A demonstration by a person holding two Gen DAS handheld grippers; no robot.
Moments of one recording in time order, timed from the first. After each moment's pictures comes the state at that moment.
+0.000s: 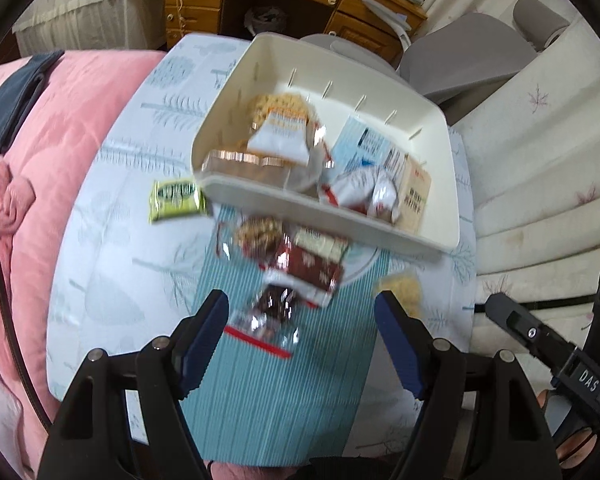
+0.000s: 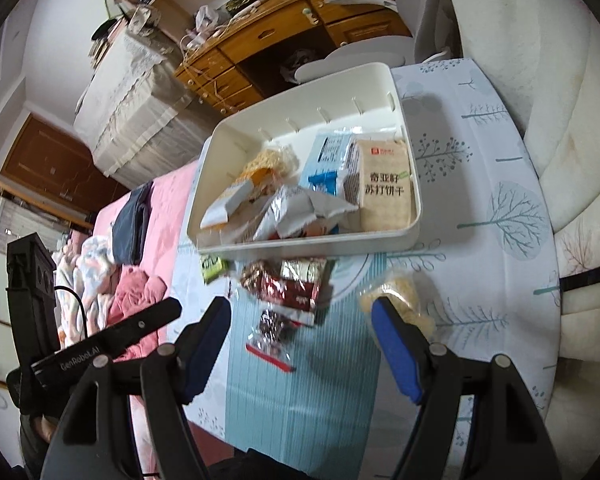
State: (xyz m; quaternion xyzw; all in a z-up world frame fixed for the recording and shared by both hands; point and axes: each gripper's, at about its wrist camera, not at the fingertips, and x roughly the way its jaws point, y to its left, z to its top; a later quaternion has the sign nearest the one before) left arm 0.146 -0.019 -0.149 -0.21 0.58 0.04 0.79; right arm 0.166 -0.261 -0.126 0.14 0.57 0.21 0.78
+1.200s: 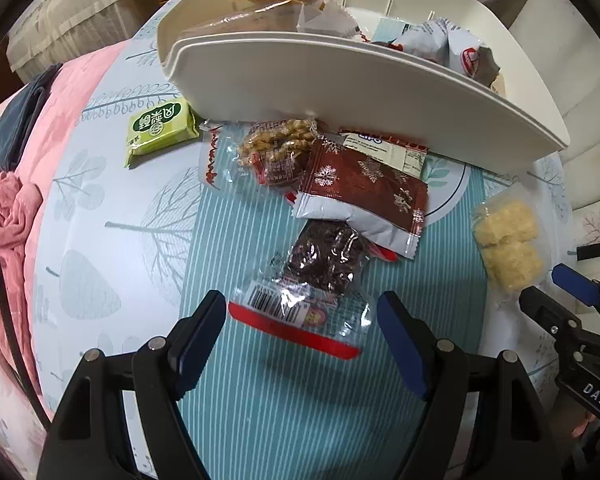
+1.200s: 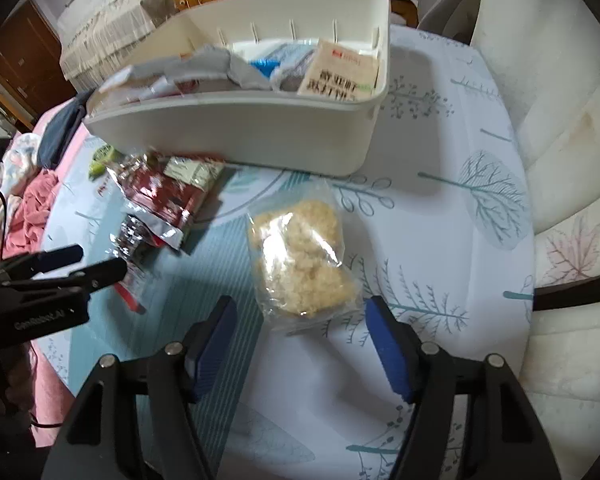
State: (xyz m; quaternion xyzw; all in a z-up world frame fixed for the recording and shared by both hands) left arm 0.143 -0.052 -0.276 -0.09 0.62 0.07 0.77; right arm 0.139 -0.259 -0.237 -0.07 0.59 0.17 0.78
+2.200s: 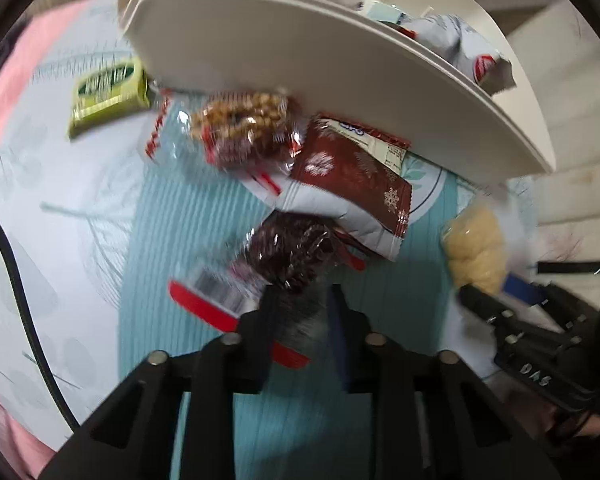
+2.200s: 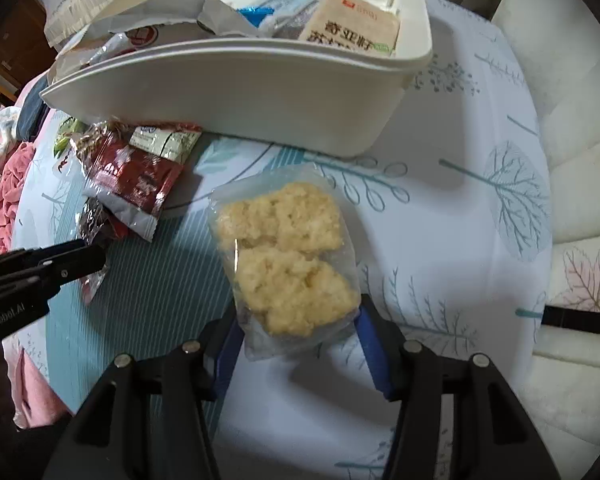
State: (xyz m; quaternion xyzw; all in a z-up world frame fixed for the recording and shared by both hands) left arm 0.166 -0.038 -0.299 -0.21 0.64 0.01 0.74; right arm 0.172 -0.238 -0.265 -0.11 0.65 0.16 0.74
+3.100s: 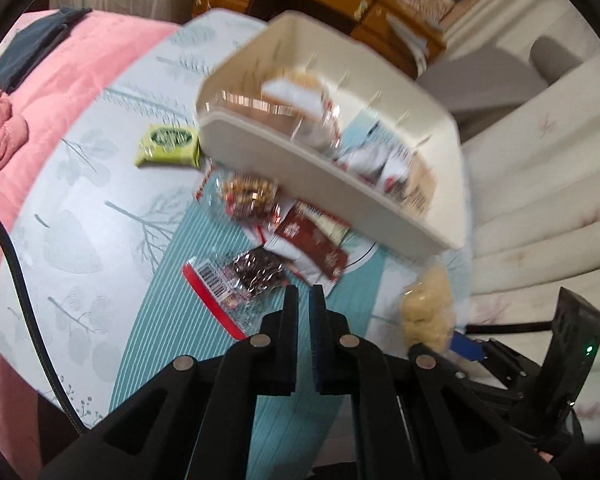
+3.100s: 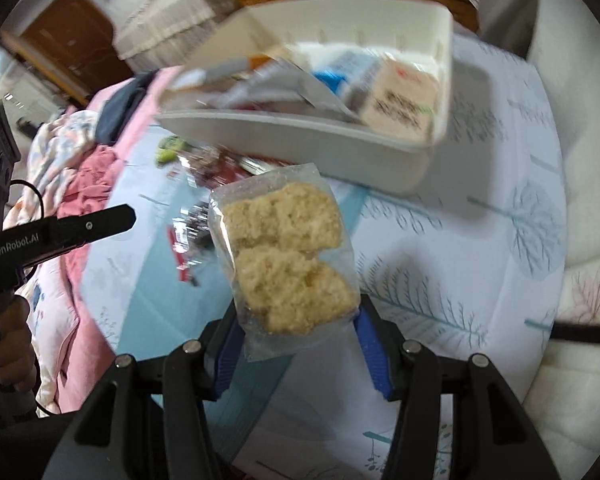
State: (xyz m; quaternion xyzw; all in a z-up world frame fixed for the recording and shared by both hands) left arm 0.117 -0.028 -0.184 -0.29 0.53 0.07 0.80; right arm 0.140 -0.257 -0.192 -0.06 0.59 0.30 0.75
